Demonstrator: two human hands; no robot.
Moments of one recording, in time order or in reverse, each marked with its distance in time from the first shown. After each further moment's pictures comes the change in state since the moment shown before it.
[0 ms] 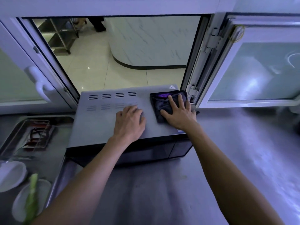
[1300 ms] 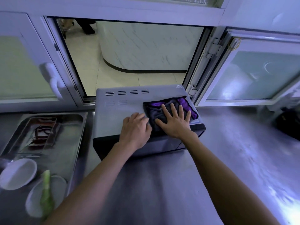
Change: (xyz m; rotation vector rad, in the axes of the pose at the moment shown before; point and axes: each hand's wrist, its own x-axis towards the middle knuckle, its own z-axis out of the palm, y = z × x) left_hand -0.067 -0.051 -0.027 -0.105 -0.019 0.158; right_hand -0.072 -0.076 0.032 -0.105 0.000 -0.027
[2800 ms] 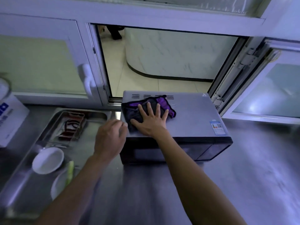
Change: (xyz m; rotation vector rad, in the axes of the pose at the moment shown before) left_hand -0.072 -0.113 -0.044 -0.121 0.415 -0.249; right_hand 0.023 -0.174 0.013 -0.005 -0.081 -0.264
